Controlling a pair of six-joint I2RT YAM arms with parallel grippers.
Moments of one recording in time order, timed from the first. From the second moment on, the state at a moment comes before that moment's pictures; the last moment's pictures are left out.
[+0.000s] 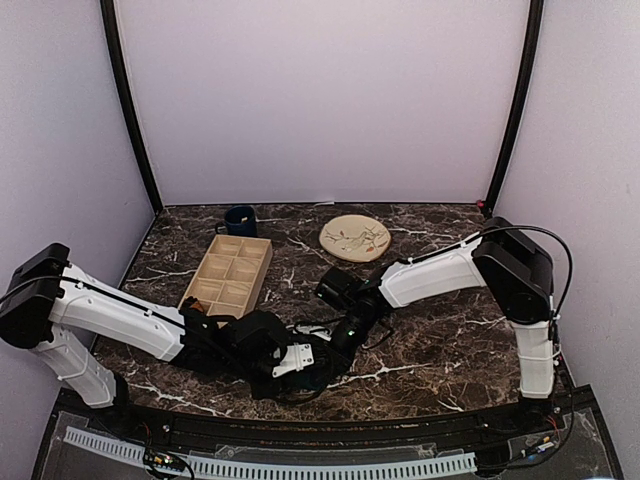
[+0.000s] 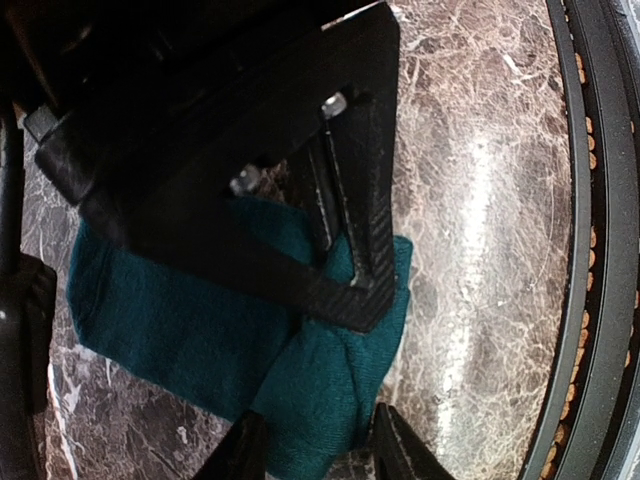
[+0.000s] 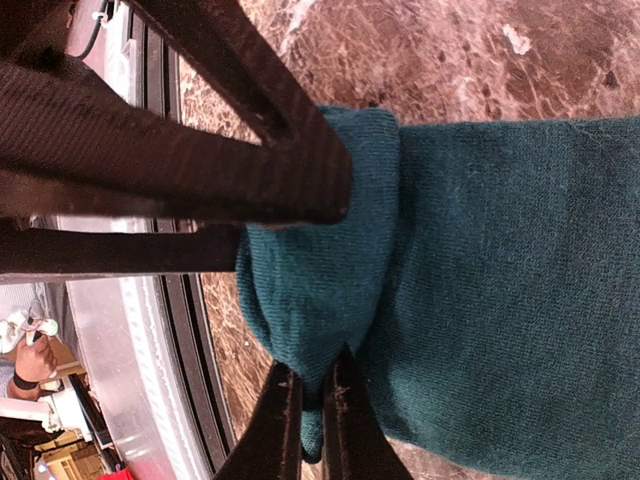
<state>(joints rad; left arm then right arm) -1.22 1.55 0.73 -0.18 -0.05 0.20 1.01 2.09 1.31 -0.53 -0.79 -0.10</state>
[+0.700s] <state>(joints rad) -1.22 1.60 0.75 -0.15 -0.07 0.23 1.00 2.09 1.31 -0.54 -0.81 -0.11</state>
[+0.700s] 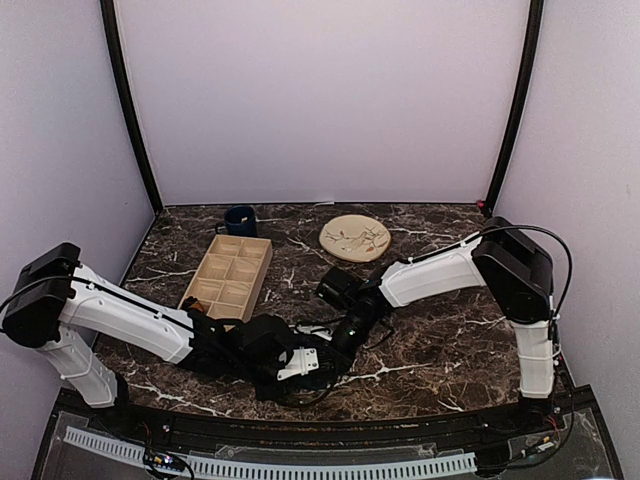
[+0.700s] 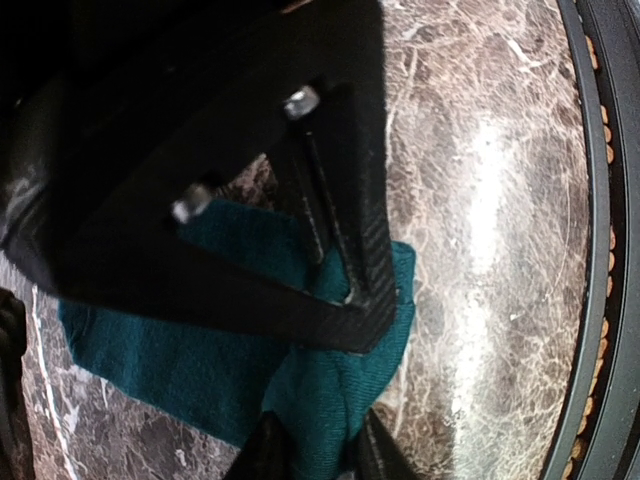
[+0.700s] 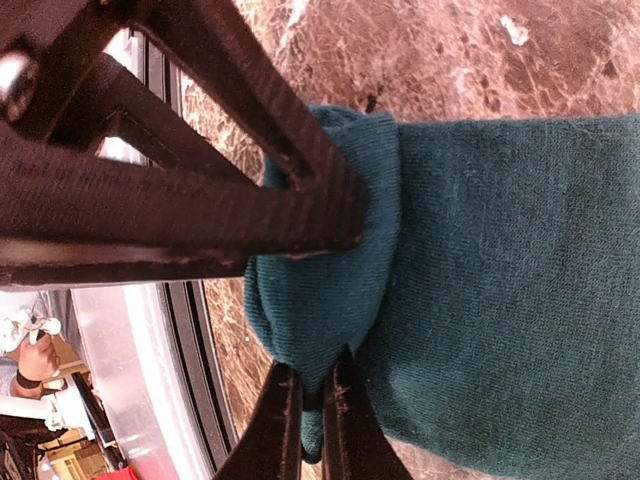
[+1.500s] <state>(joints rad) -1.21 1.64 0.80 -0.17 -0.04 0.23 0.96 2.06 1.23 -0.46 -0.85 -0.05</state>
